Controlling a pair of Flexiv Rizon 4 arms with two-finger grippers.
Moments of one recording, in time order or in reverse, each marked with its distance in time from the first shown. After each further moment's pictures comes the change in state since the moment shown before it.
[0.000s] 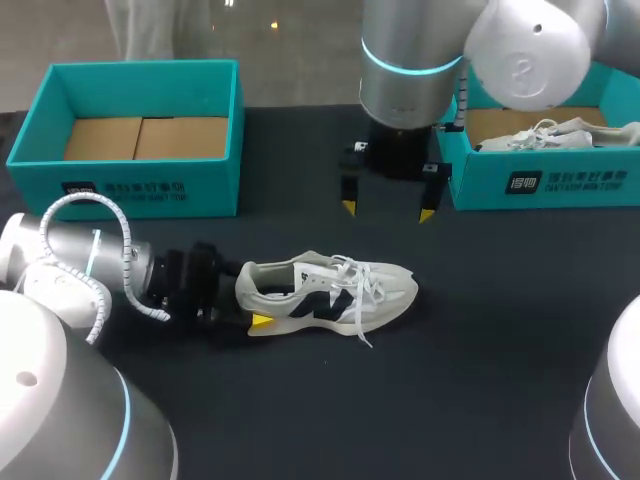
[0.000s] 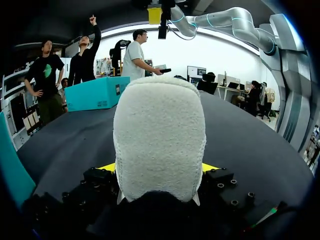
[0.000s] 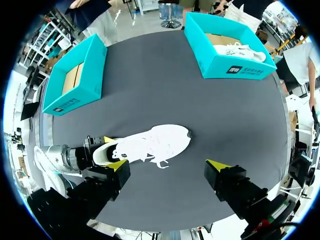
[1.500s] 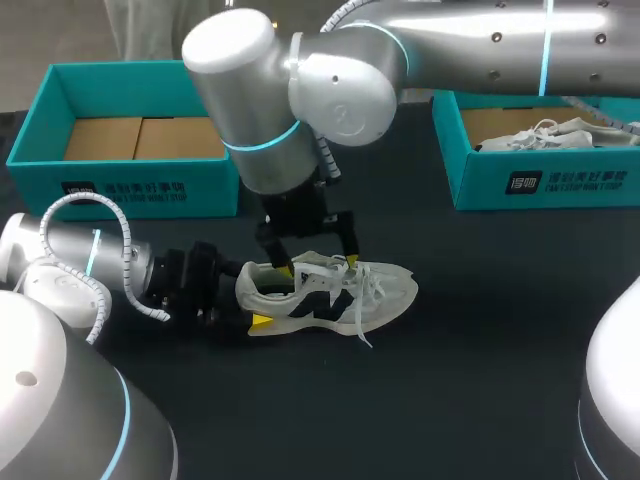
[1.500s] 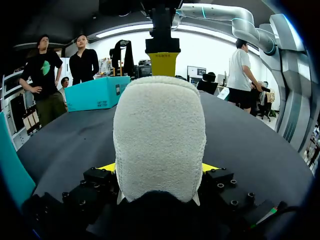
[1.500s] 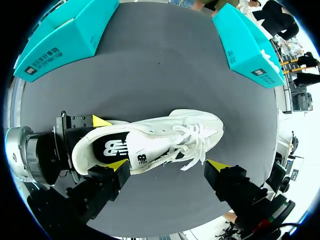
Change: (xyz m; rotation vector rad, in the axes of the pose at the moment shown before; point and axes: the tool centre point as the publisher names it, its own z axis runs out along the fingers) left arm 0.000 0.000 0.000 0.000 0.000 0.000; right arm 0.084 -0.029 0.107 0.118 -0.265 -0.144
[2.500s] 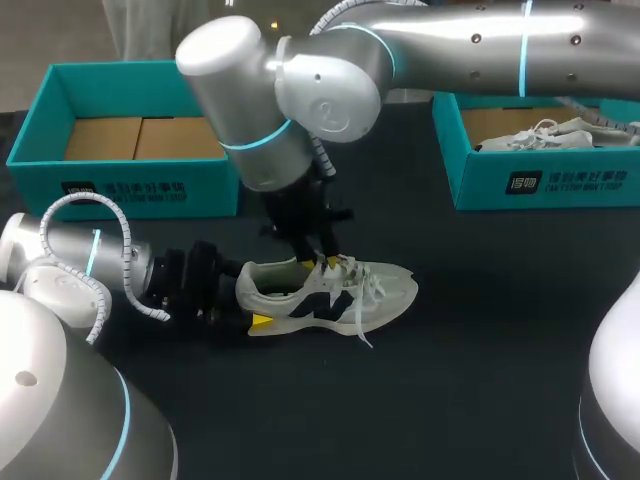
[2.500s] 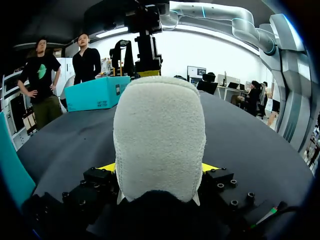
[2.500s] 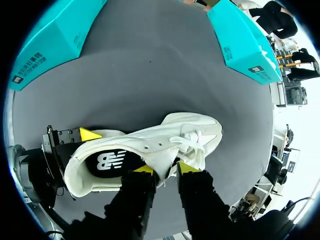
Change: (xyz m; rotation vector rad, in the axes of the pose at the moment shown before) left arm 0.000 0.000 0.000 0.000 0.000 0.000; right arm -0.002 0.016 0.013 0.034 -0.048 0.056
